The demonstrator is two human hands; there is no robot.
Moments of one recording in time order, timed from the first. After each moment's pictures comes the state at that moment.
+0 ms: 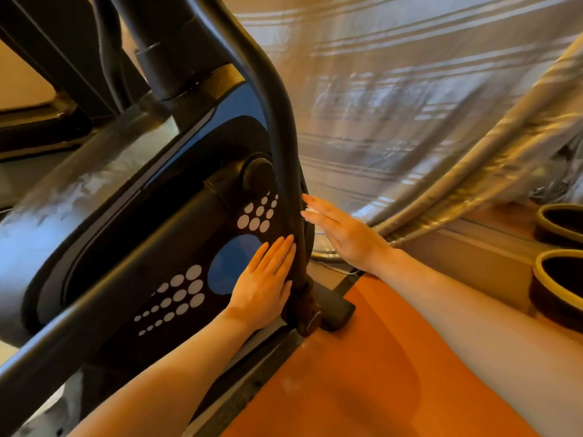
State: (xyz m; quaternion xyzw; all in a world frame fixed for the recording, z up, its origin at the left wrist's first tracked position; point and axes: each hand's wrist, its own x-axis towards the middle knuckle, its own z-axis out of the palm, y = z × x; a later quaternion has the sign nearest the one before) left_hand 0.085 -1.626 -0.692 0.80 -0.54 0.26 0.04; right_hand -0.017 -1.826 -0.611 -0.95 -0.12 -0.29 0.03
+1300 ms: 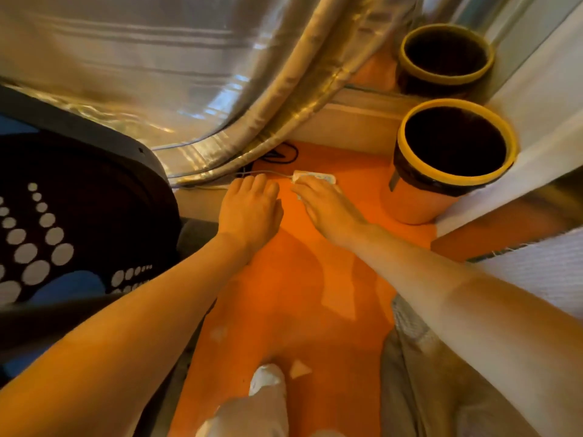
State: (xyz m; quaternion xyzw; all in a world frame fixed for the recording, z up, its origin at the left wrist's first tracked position) left_hand 0.042 -1.912 -0.652 0.70 -0.71 0.05 0.10; right_hand -0.121 -1.993 -0.666 -0.93 0.33 -0.10 0.14
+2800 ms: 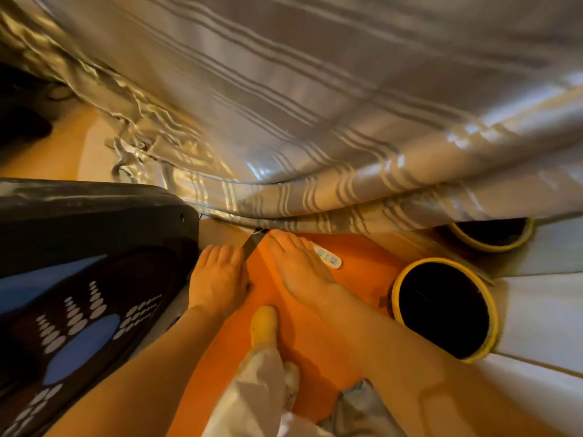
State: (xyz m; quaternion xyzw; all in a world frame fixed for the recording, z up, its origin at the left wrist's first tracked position) left_hand 0.101 -2.017 -0.509 0.87 -0.47 -0.08 0.06; right_hand -0.005 -2.161 -0.456 -0.96 0.17 0.11 0.21
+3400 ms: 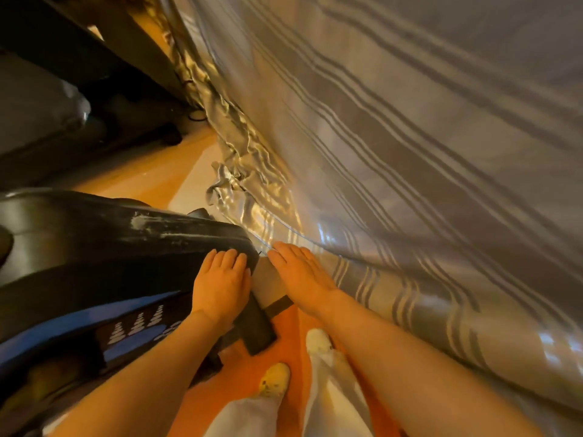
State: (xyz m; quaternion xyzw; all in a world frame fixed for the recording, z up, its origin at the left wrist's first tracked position) left_hand 0.225 -2.035 -0.440 0.95 -0.30 0.00 0.01; right_hand 0.174 -2.216 -0.396 -0.97 -0.08 0.14 0.19
